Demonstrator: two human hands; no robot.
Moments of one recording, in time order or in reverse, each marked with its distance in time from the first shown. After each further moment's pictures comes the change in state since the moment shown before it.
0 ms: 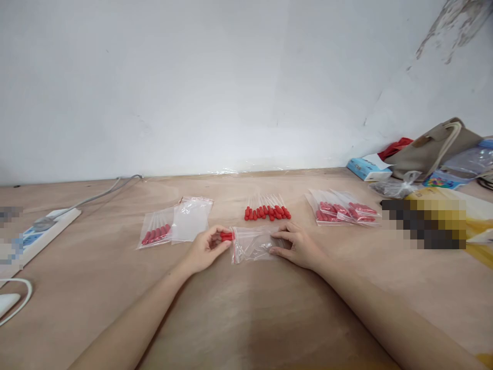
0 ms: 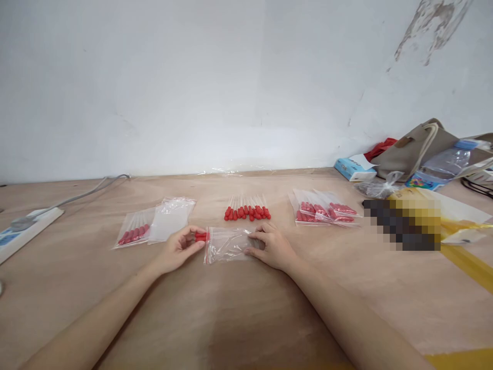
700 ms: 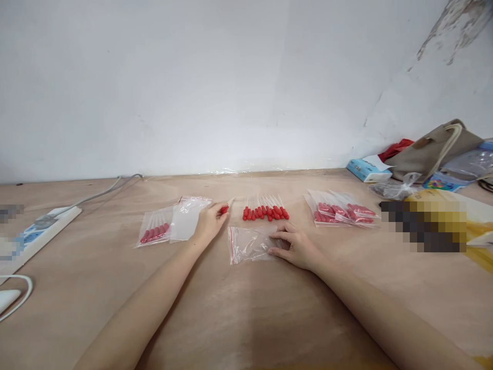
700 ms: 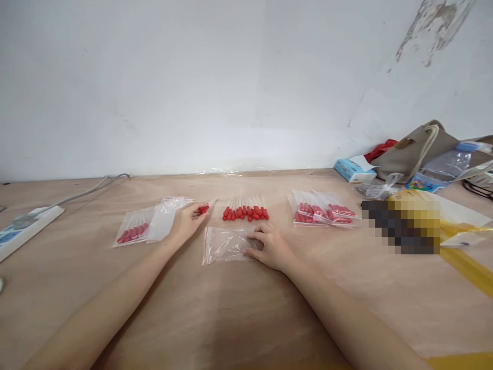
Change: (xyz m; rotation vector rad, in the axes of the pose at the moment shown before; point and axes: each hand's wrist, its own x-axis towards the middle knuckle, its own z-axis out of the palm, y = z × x) left_hand 0.069 -0.030 -0.003 0.315 0.379 0.102; right_hand -0.001 0.003 -0.001 0.036 -0.019 0.002
